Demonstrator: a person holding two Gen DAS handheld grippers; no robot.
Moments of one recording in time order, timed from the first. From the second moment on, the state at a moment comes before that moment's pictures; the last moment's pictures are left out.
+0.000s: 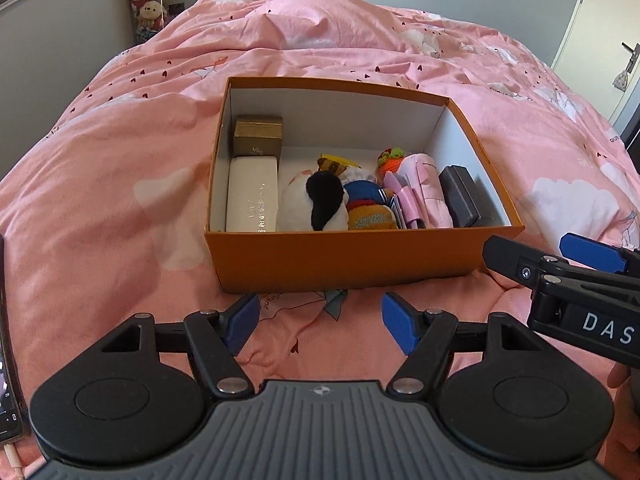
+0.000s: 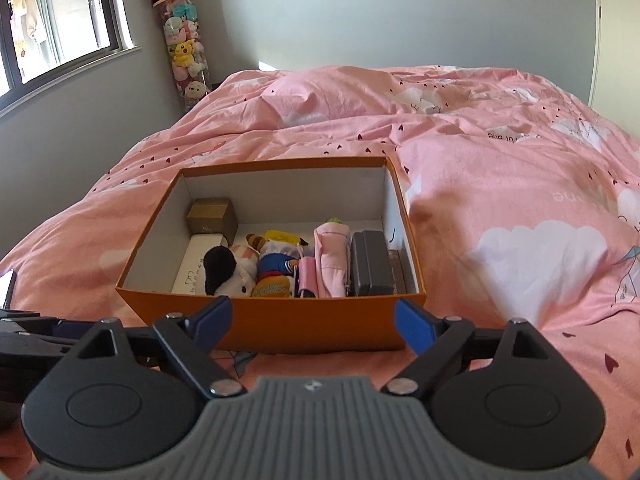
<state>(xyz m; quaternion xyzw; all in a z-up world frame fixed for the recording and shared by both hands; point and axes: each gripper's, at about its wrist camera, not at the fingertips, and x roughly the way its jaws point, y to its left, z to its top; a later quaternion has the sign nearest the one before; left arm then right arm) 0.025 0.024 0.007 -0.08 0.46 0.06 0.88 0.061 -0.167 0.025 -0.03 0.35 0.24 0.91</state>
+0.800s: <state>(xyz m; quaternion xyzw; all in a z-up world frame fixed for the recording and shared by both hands) 0.021 0.030 0.002 -0.09 0.45 0.08 0.88 0.067 -0.168 0.005 -0.03 0.38 0.24 0.90</state>
